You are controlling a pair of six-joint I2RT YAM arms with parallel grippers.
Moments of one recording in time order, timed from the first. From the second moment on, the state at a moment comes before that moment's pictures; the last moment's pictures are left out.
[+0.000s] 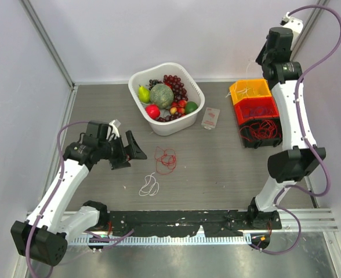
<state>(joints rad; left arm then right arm) -0.27 0.98 0.93 -0.85 0.45 -0.66 0.09 1.72 2.06 -0.65 0.42 0.30</state>
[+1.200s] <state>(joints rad) -0.27 1.08 0.98 -0.92 0.46 -0.56 -0.11 1.95 2.32 -0.58 0.26 0.35</state>
